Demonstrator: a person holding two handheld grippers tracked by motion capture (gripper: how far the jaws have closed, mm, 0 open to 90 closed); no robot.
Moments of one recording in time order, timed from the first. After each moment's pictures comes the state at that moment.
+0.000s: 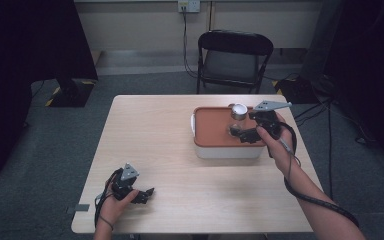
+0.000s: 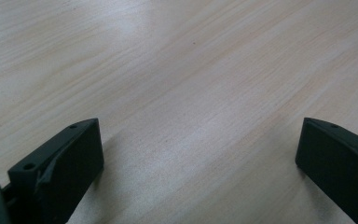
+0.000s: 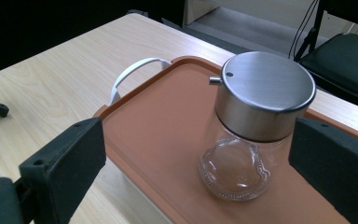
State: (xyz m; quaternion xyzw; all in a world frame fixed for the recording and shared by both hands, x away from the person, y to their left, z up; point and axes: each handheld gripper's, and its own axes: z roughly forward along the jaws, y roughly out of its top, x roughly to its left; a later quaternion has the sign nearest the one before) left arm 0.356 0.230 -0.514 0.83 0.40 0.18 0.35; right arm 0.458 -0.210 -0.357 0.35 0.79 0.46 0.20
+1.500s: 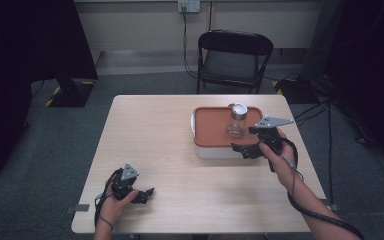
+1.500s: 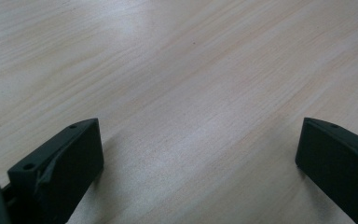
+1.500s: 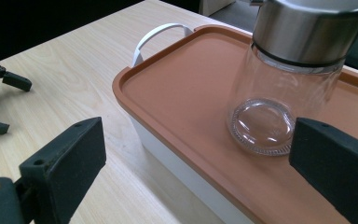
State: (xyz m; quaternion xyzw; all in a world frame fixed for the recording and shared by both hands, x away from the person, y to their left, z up) left arm 0.356 0.230 -0.514 0.83 0.40 0.18 0.35; right arm 0.433 -0.218 -0.390 0.34 0.80 0.47 0.17
